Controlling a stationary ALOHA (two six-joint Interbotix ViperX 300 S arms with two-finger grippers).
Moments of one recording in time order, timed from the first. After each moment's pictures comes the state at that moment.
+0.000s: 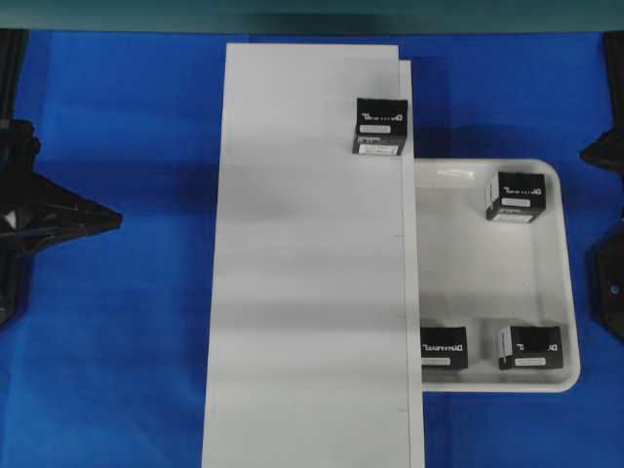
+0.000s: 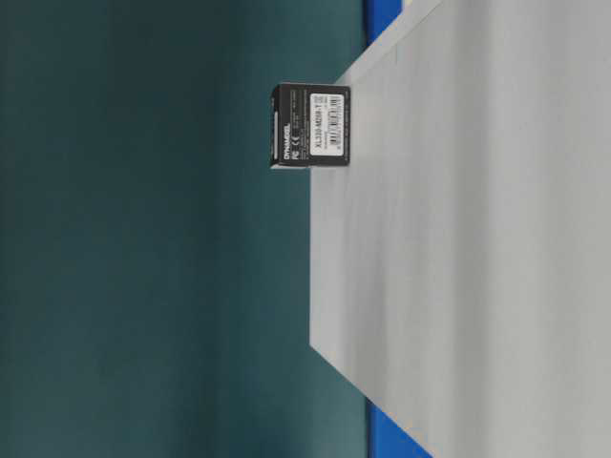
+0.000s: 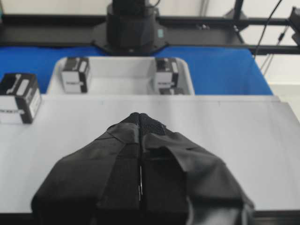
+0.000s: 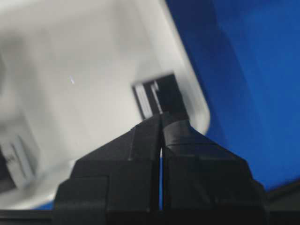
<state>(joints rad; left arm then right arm) -0.03 -0.96 1.01 0.01 0.04 -0.03 -0.39 -0.92 0.84 -0.04 1.08 -0.04</state>
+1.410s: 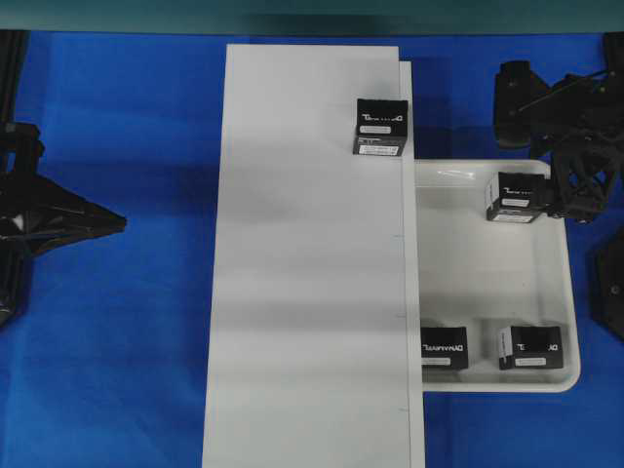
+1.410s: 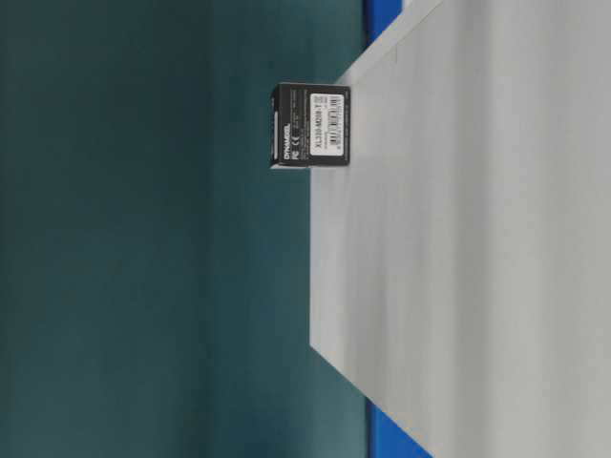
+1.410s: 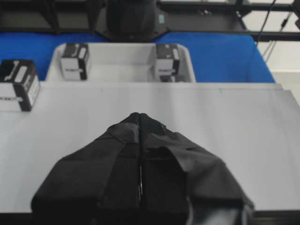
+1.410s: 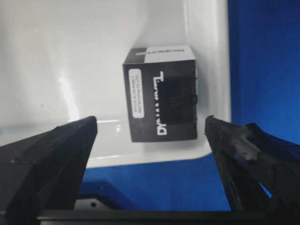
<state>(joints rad) -0.02 -0.95 1.01 0.01 0.07 -0.03 -0.59 -0.42 0.84 0.14 1.00 -0.55</state>
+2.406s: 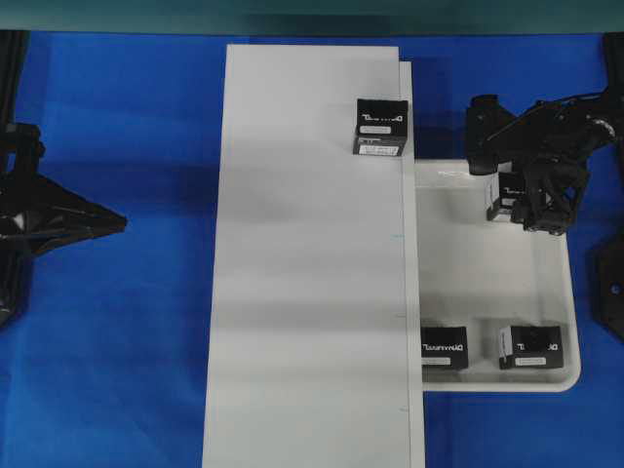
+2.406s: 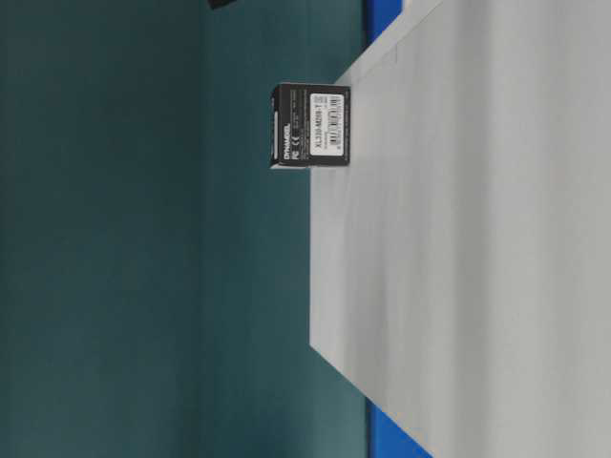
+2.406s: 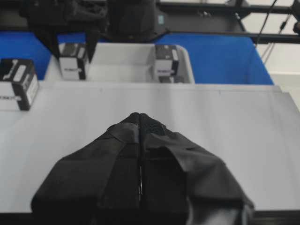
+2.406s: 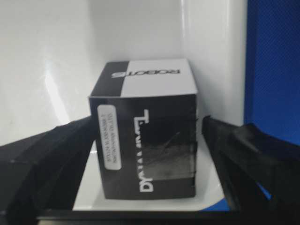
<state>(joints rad) -0.02 -0.95 1.01 0.01 0.07 -0.04 -0.59 -0.24 0.94 0.12 0.75 -0.59</state>
